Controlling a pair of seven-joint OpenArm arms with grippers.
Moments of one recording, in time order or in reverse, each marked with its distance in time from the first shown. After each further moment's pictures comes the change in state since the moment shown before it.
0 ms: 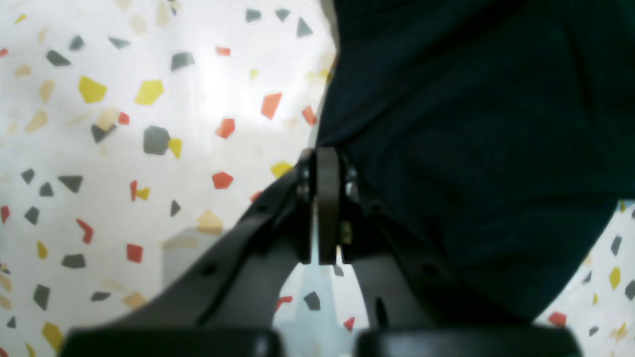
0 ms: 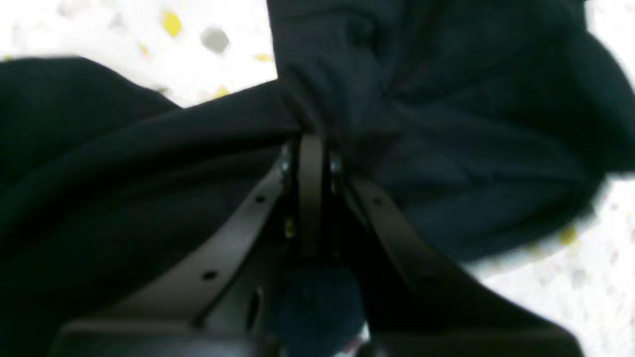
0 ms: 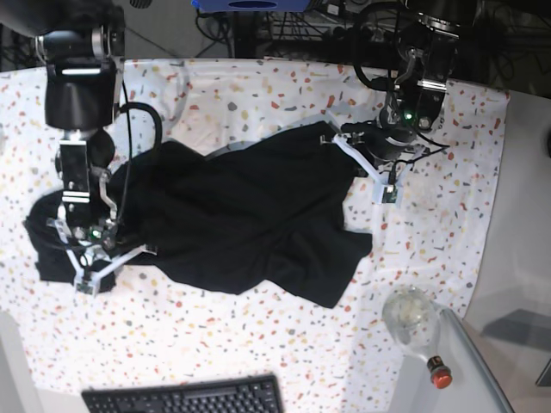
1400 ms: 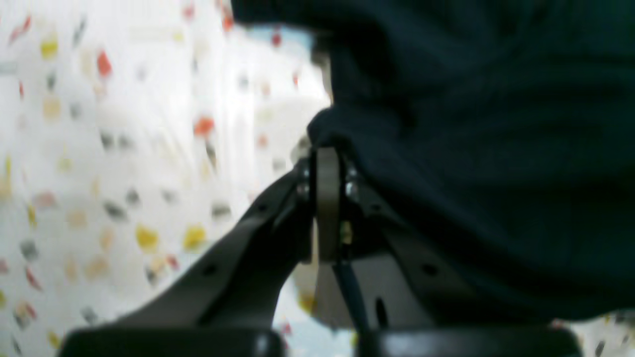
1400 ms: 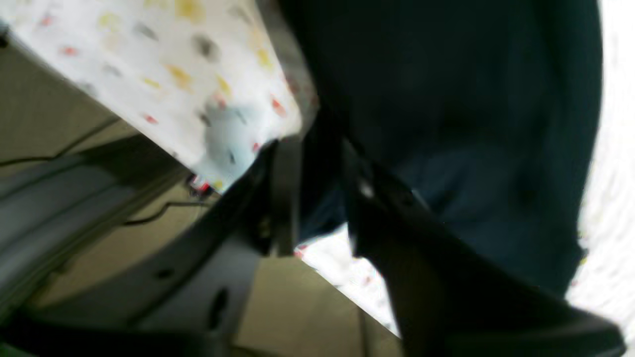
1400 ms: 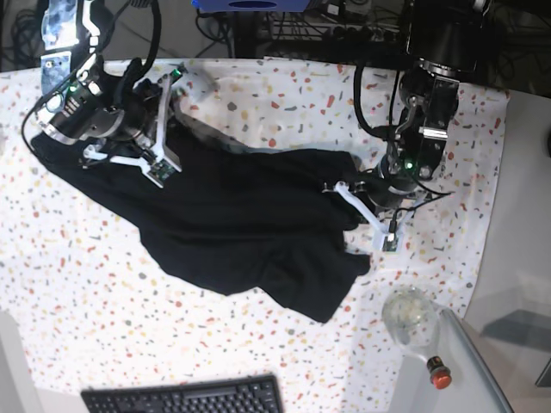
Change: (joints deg) left arm -13.2 -0.2 1.3 -7.6 -0.1 -0.3 0.6; right arm -27.9 1.6 -7.6 44.2 9.1 49.8 -33.4
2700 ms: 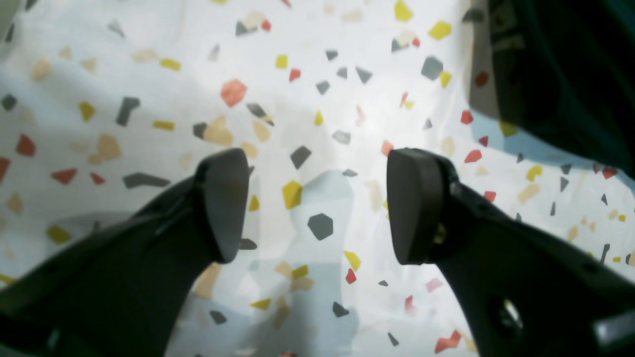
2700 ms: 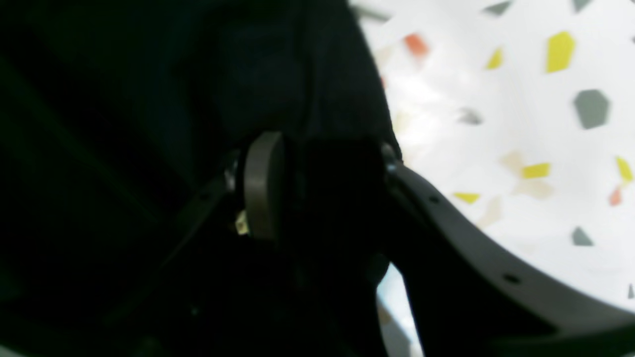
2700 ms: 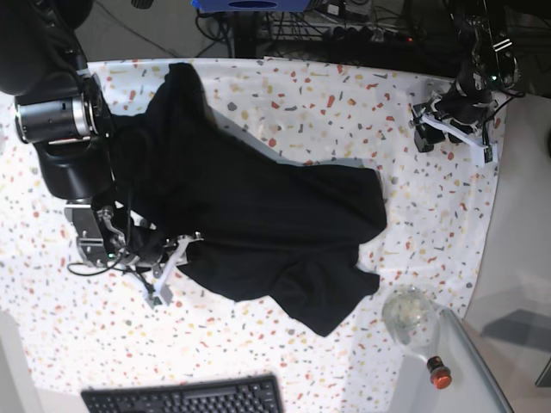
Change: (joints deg) left arm 22.4 1.0 -31.3 8.5 -9.6 -13.5 -0.3; right arm 48.3 1.0 -4.1 -89.0 -1.0 -13.0 54.3
